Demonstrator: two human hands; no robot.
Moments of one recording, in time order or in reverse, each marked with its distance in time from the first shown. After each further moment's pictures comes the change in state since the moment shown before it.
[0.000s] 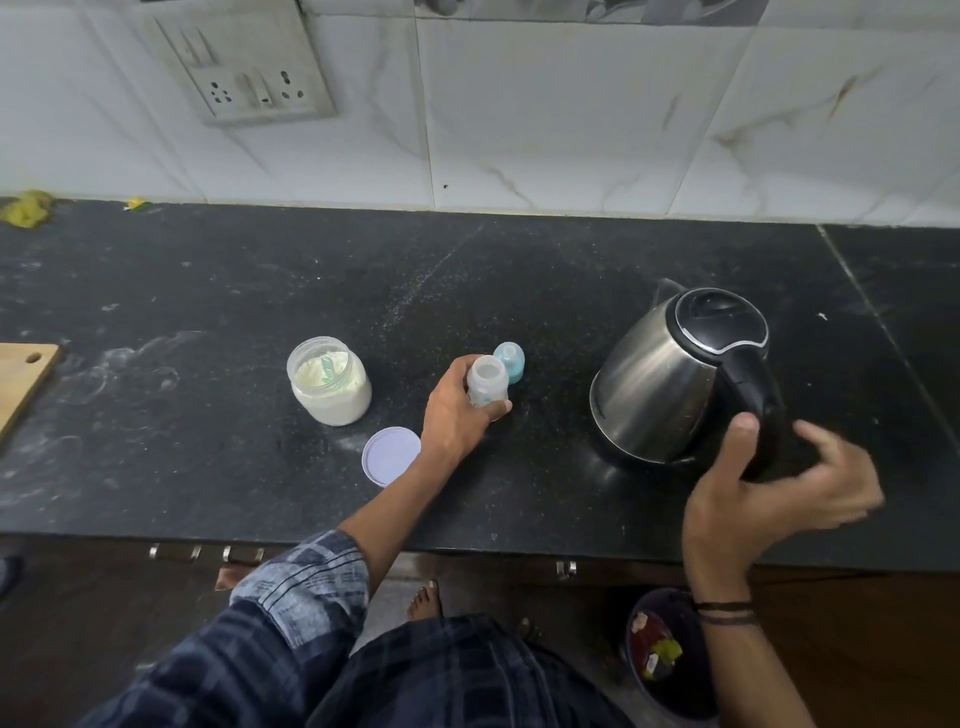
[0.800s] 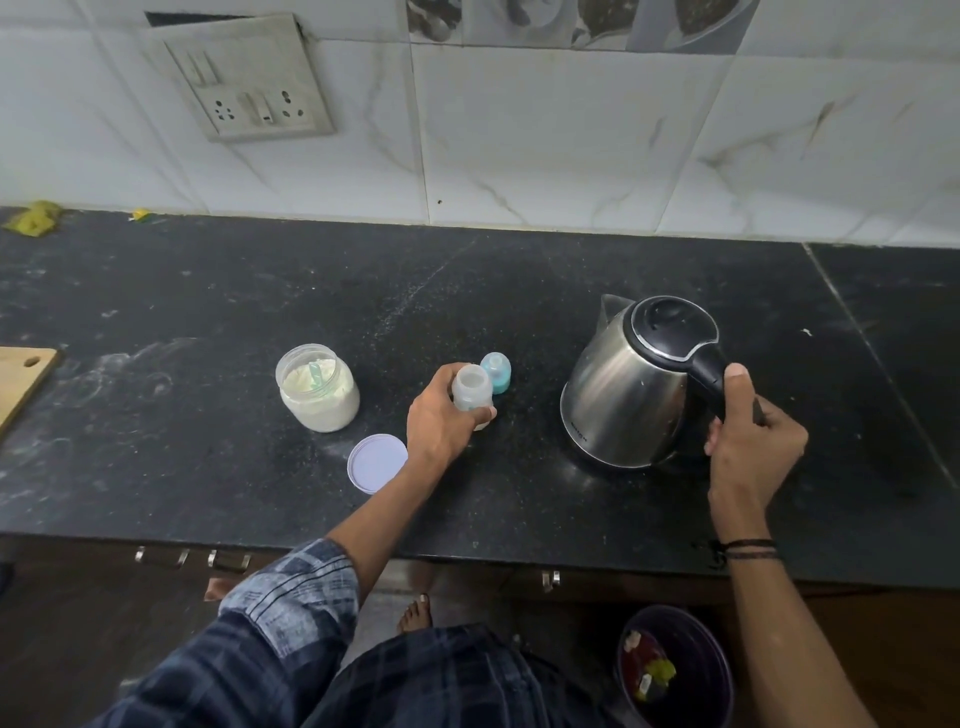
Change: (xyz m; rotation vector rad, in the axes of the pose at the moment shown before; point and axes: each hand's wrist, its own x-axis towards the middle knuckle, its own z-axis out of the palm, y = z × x) left_hand -0.005 0.009 0.003 0.065 0.083 -0.029; right_hand 0.060 0.029 0.032 0.347 -0.434 0.544
